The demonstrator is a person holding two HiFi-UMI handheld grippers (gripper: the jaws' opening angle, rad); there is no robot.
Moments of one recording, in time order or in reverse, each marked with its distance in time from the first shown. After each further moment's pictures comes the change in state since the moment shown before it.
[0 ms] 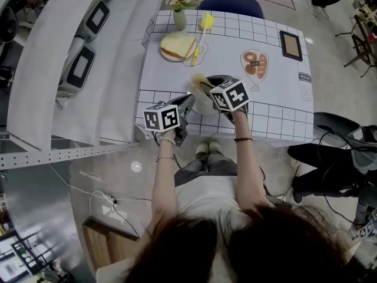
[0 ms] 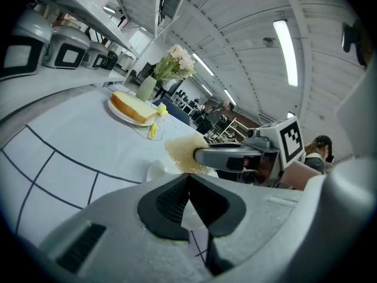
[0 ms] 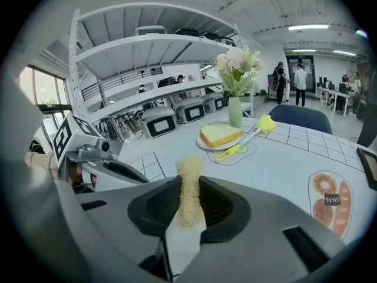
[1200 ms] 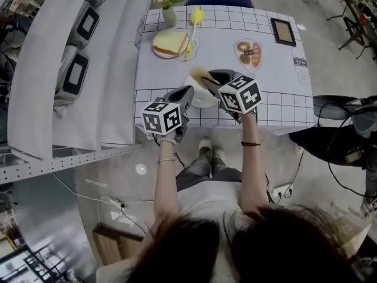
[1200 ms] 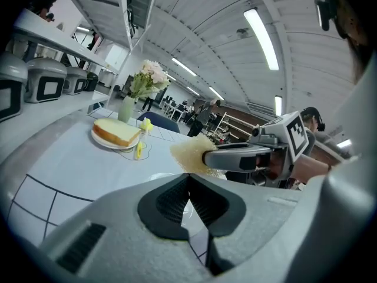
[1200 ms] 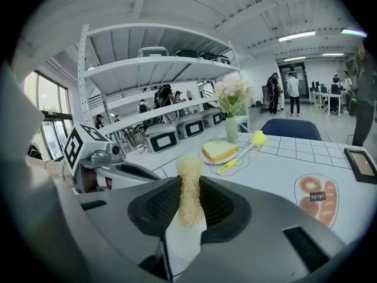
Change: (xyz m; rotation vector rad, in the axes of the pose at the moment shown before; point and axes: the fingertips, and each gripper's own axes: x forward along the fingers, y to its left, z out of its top) left arm -0.012 -0.038 0.023 0.217 -0.038 -0.013; right arm -0.056 0.017 0.019 0.029 -0.152 -0.006
